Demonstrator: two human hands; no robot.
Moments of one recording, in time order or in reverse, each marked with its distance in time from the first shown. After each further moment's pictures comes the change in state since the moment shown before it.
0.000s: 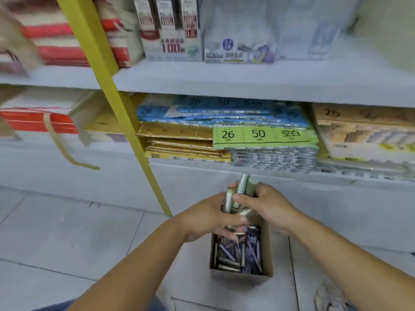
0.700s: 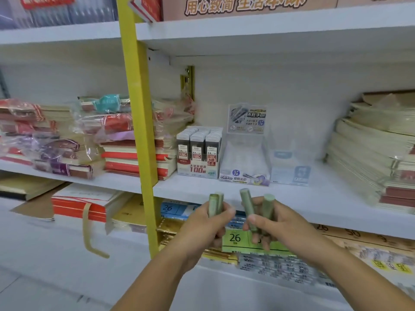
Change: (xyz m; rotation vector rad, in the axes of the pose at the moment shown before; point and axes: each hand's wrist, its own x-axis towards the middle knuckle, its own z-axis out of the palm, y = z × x) left_hand -0.052 0.168 -0.031 -0.096 0.459 0.422; right_hand -0.021 -0.194 -0.043 -0.128 -0.027 -0.384
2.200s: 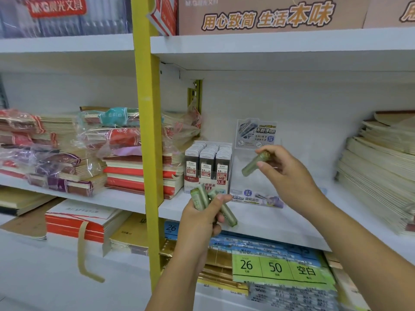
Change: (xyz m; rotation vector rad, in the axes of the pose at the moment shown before) left_hand 0.033 0.021 -0.020 -0.322 0.280 0.211; right_hand 0.084 -0.070 -0.019 -0.357 0.422 -0.416
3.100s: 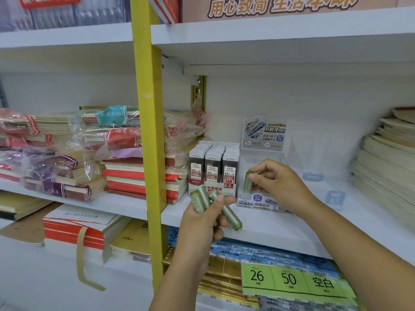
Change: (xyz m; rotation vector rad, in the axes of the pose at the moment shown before) left_hand 0.017 -0.002 -0.011 -0.018 0.007 -0.007; right_hand 0.030 0.046 0.034 0.033 -0.121 0.222
